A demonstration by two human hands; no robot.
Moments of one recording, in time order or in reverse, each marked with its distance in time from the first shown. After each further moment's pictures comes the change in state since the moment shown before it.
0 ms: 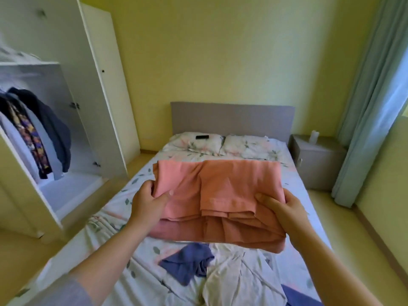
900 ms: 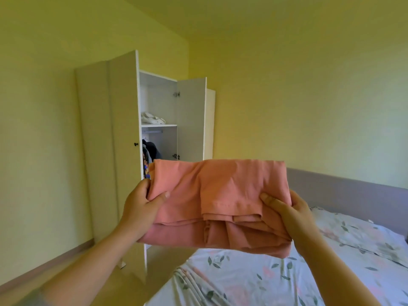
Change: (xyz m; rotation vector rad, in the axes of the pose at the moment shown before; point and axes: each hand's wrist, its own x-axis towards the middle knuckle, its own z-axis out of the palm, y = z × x) left_hand 0.095 -0.015 -0.433 0.067 0.408 0.215; right_hand -0.070 -0.254 0.354 0.188 -0.309 -0.382
